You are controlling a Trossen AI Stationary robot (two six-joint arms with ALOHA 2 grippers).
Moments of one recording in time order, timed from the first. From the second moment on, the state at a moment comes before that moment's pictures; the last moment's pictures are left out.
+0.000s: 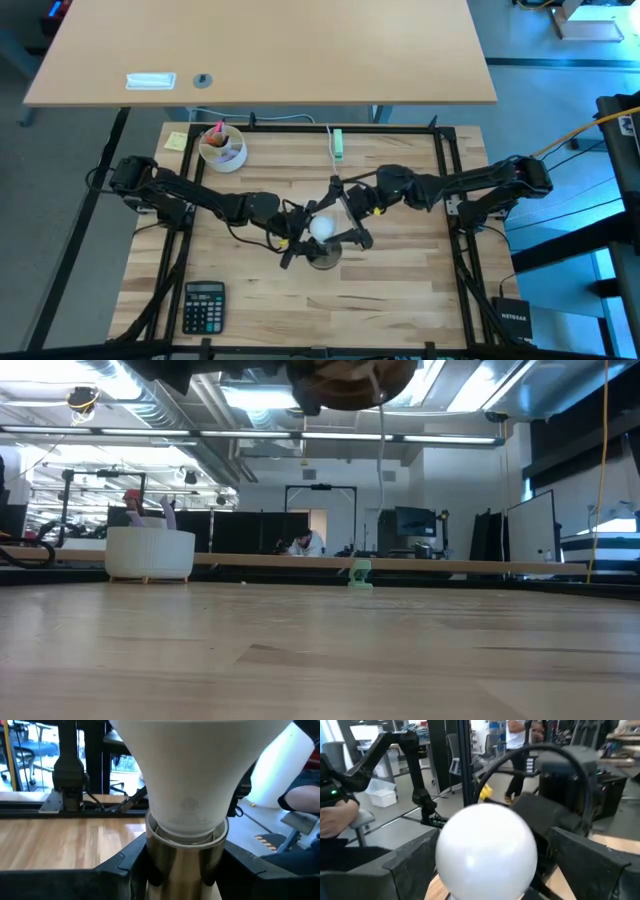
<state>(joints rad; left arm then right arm) -0.17 1.58 0.88 0.62 0.19 -0.15 0.08 1.44 1.02 0.41 -0.41 0.02</state>
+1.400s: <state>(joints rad) -0.18 1.53 0.87 0.45 -0.44 -0.21 0.17 1.46 1.03 0.19 0.31 0.03</state>
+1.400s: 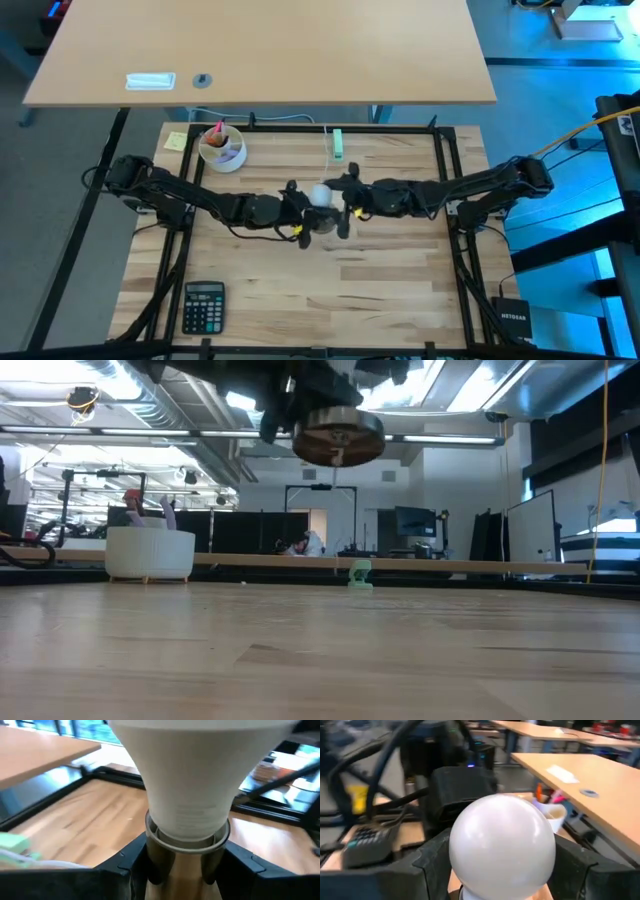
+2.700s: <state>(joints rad) -0.19 1.53 0.88 0.52 0.15 -0.12 0.16 1.29 1.16 -0.17 -0.07 -0.06</state>
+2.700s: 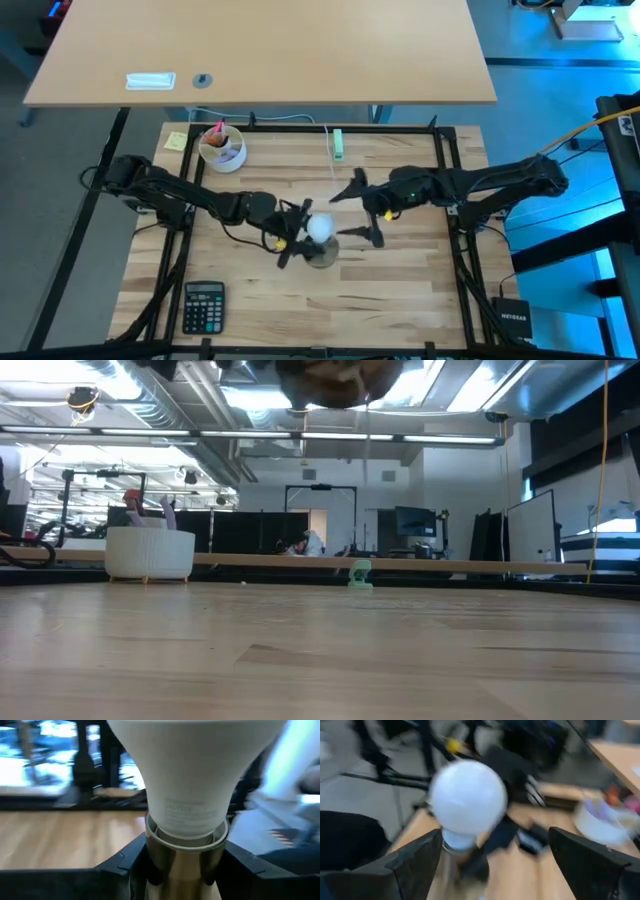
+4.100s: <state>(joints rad) -0.14 1.56 0.88 0.56 0.27 -0.23 0.11 1.46 1.16 0.09 -0.35 -0.06</state>
